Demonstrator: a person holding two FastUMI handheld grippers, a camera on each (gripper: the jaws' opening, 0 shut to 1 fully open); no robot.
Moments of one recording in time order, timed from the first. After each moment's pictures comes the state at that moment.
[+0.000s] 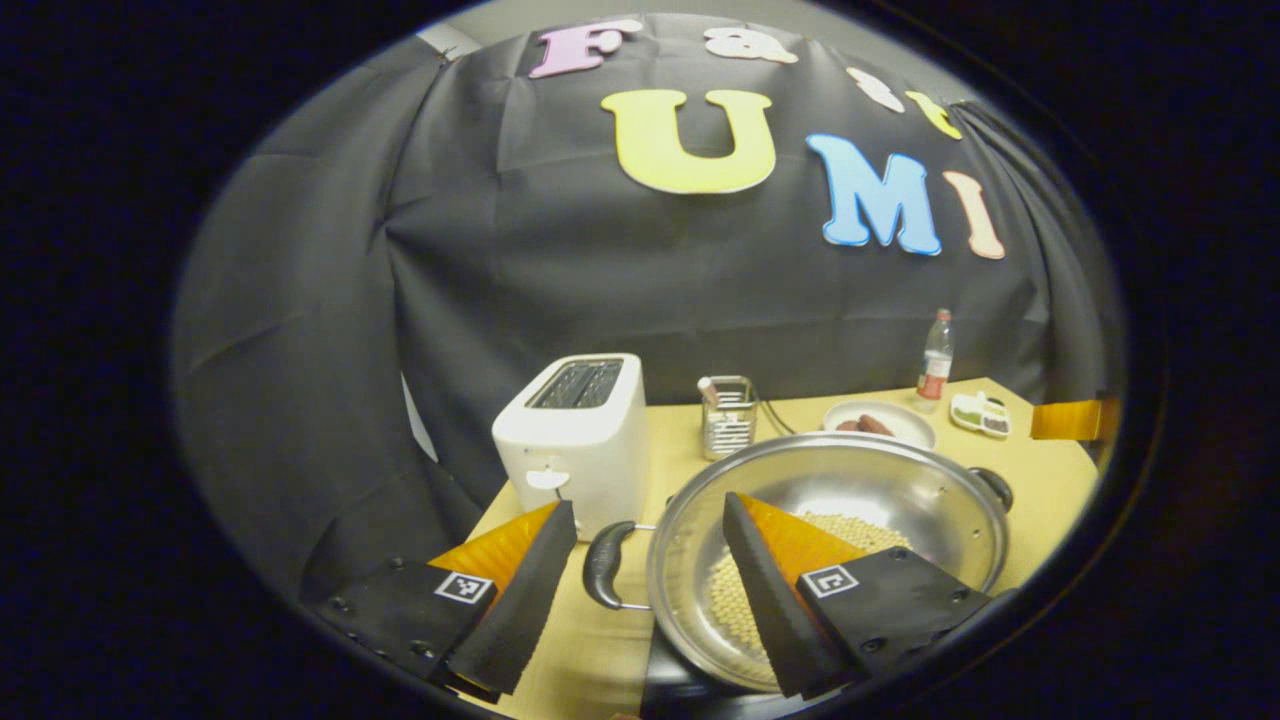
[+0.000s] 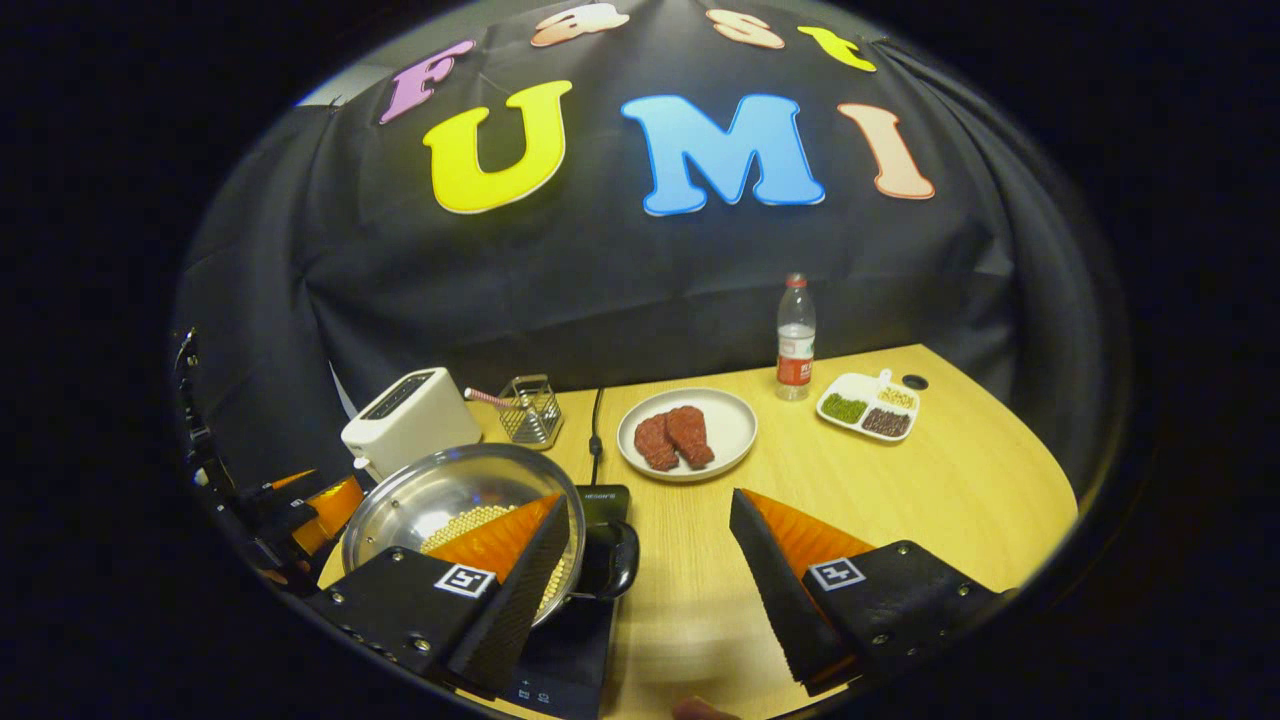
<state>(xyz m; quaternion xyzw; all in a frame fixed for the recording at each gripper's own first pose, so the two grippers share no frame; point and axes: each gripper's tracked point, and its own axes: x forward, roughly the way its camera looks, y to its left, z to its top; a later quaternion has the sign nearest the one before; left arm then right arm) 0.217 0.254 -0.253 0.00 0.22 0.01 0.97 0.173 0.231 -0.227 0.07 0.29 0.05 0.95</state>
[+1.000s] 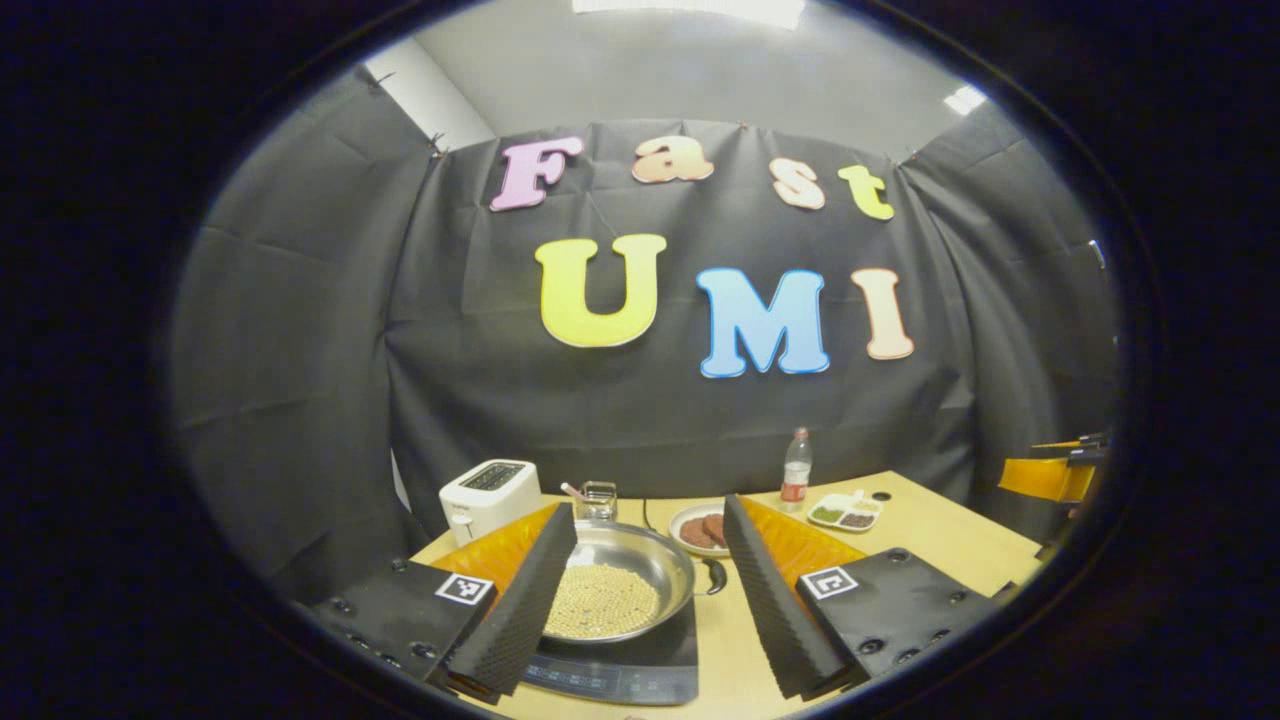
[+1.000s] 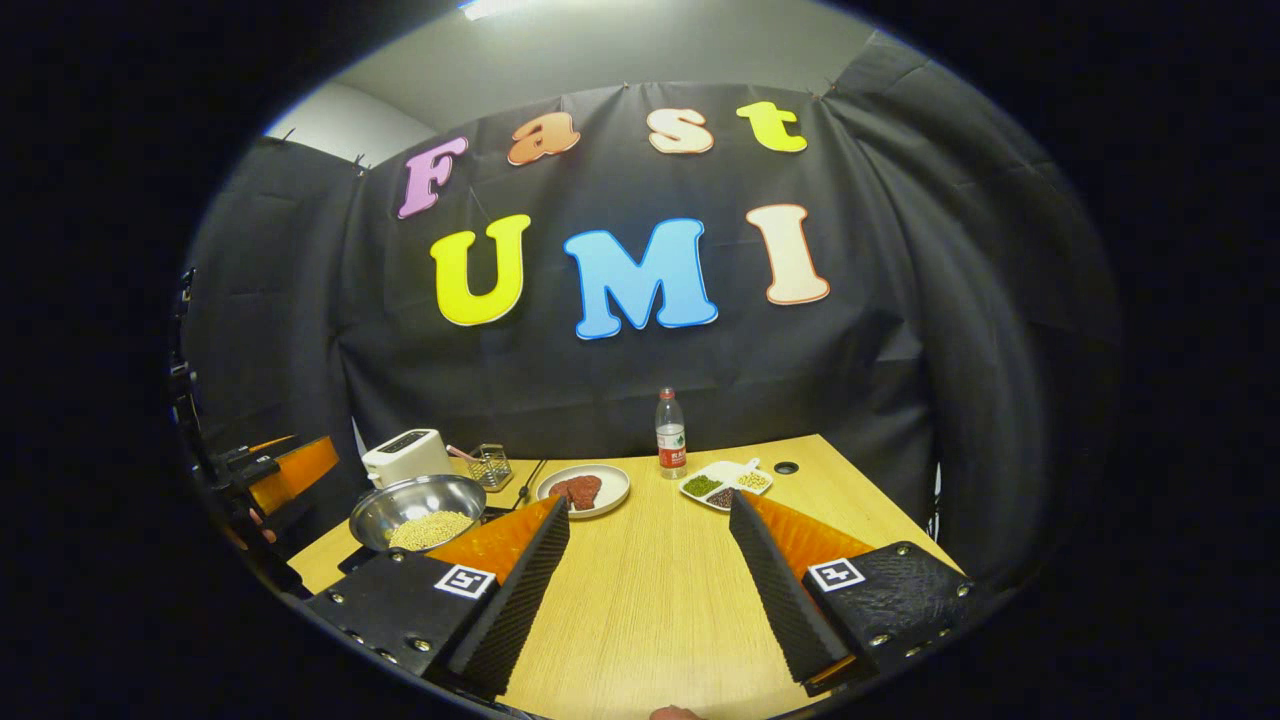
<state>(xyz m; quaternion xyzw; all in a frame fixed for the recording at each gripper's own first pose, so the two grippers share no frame) 0.065 0.030 -0.047 -0.01 0.08 0.02 1.00 0.032 0.003 -0.107 0.07 0.16 0.06 0.98</state>
